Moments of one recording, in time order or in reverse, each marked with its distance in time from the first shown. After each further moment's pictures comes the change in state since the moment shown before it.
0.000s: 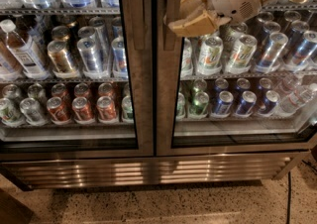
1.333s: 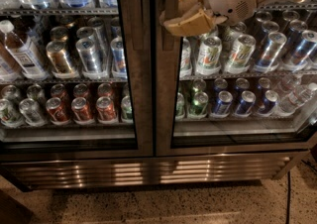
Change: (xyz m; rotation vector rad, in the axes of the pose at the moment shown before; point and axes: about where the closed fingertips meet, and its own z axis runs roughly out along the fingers) arm -0.010 0.001 0.002 -0.020 -0.076 0.037
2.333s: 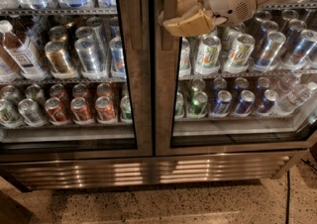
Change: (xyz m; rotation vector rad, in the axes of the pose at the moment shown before) arm 0.001 0.002 0.000 -0.006 -0.030 0.023
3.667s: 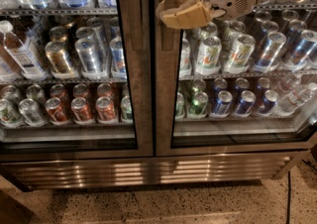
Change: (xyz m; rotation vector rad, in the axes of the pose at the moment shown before) arm -0.025 -0.004 -0.004 0.037 -0.070 -0.018
